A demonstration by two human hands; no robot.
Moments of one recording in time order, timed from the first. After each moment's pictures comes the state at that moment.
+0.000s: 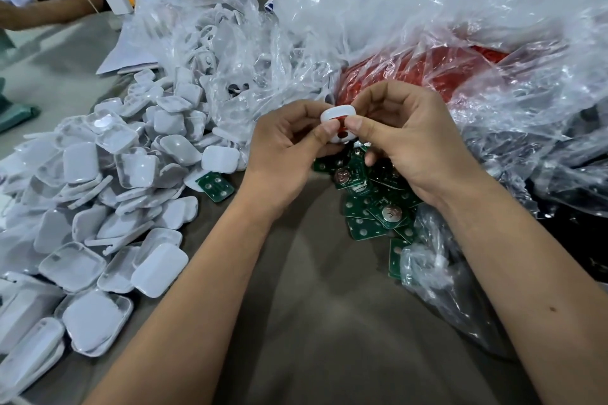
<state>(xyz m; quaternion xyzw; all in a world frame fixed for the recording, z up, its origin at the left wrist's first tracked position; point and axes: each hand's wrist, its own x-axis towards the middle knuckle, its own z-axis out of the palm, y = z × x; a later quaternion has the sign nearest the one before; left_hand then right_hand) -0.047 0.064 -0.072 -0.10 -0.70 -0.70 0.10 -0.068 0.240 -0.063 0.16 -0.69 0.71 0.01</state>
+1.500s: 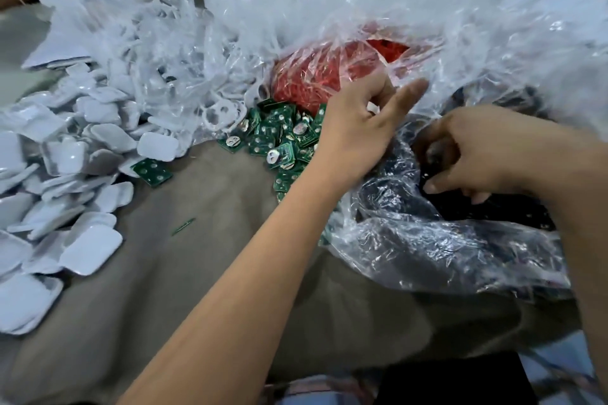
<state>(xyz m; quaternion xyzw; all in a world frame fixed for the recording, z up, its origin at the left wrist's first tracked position) -0.034 0.212 -0.045 -0.19 -0.76 -0.62 0.10 -0.009 0.381 -0.003 0.05 -0.97 0.17 -0.16</state>
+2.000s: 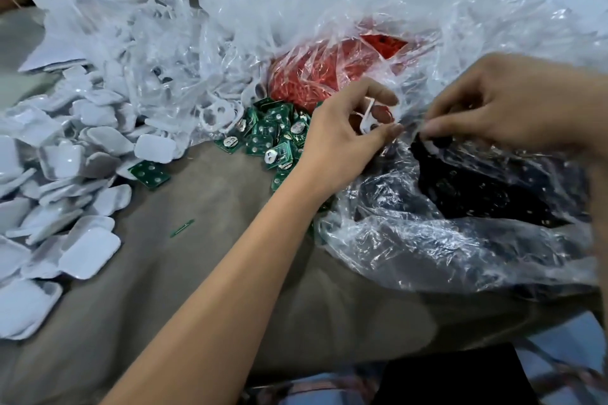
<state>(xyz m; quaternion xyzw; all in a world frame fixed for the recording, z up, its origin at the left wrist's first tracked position) -0.030 0.190 -0.061 -0.21 -0.75 -0.62 0.04 -0.014 0.398 0.030 0.12 -0.96 0.23 -0.08</state>
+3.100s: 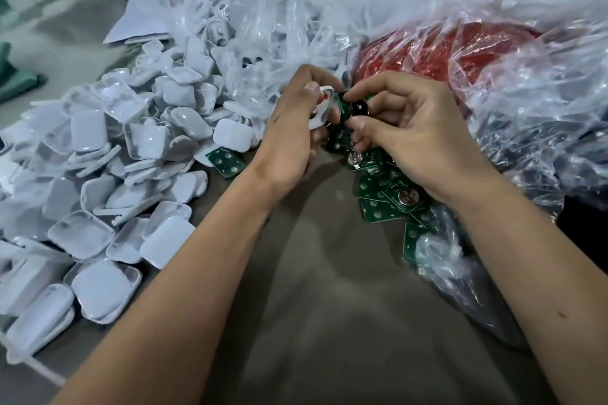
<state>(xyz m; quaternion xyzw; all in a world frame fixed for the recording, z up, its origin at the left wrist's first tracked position) -0.043 0.052 -0.067 -0.06 -0.73 -0.68 0.04 -0.061 0.230 -0.074 0.21 -0.74 0.64 0.03</state>
